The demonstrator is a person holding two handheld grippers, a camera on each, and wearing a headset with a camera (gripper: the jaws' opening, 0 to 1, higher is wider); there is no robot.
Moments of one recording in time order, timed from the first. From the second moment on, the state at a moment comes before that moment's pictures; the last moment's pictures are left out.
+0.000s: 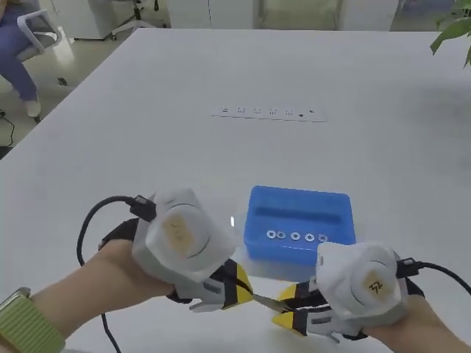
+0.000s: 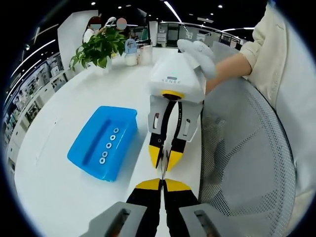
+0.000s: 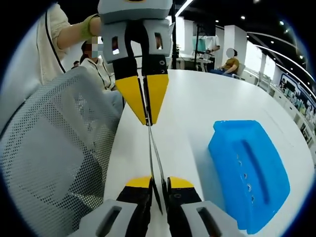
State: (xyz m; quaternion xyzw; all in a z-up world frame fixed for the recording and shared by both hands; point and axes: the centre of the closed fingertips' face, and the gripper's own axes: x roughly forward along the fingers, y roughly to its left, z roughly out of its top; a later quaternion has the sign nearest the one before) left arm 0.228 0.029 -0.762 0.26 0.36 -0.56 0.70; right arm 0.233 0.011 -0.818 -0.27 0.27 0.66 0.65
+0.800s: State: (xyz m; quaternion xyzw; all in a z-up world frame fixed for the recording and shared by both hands) left arm 0.229 0.032 -0.821 0.32 0.43 -0.54 0.65; right arm 0.253 -0.068 -0.775 -0.16 0.28 0.53 0.78
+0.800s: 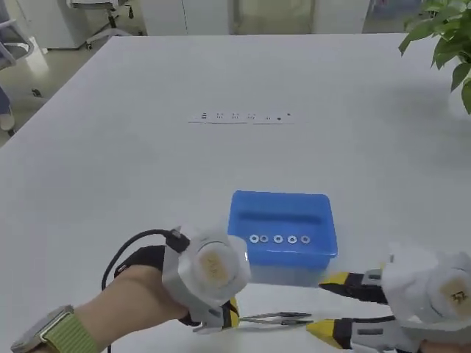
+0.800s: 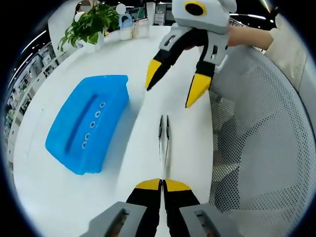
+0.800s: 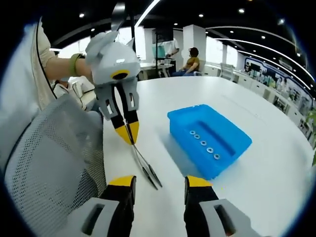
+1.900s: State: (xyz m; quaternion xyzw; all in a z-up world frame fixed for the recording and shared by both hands) left arm 0.239 0.071 -0.743 0.15 0.31 -0.34 0.88; right arm 0.279 -0.136 -0.700 -0.03 0.19 0.38 0.91
